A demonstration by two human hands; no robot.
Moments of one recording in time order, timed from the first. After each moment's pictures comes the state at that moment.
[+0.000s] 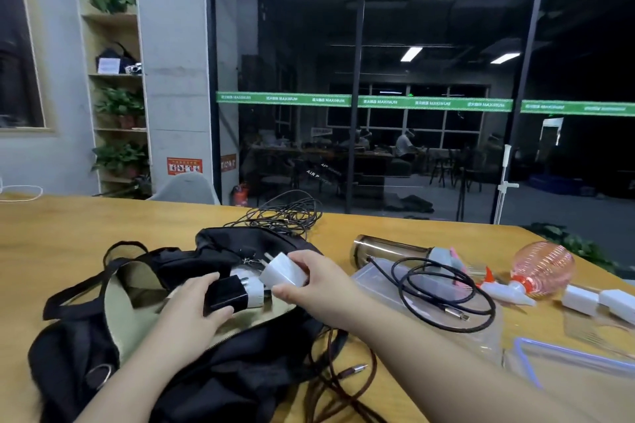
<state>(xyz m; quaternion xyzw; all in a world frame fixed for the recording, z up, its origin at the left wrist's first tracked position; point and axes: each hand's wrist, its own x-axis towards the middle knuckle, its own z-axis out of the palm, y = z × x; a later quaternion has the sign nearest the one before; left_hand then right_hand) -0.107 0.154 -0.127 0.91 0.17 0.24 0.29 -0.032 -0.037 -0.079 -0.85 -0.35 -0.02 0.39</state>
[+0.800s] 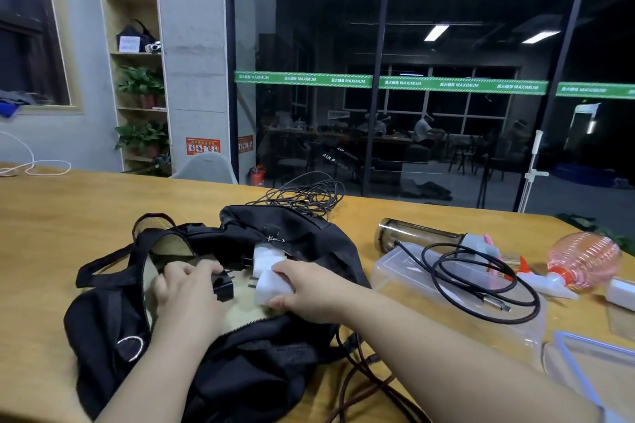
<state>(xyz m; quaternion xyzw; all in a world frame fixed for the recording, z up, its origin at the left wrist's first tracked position) -0.117 0.157 -0.131 0.88 0.33 0.26 0.20 -0.027 0.011 -0.102 -0.88 -0.44 0.06 0.17</state>
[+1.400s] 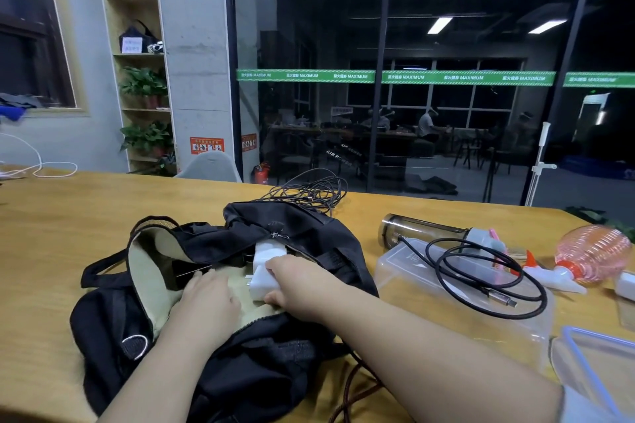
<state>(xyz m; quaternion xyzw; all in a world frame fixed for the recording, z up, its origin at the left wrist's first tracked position) -0.101 0.171 -0.149 0.94 0.26 0.16 0.13 -0.027 0.034 -0.109 -0.88 -0.45 -0.02 0.11</state>
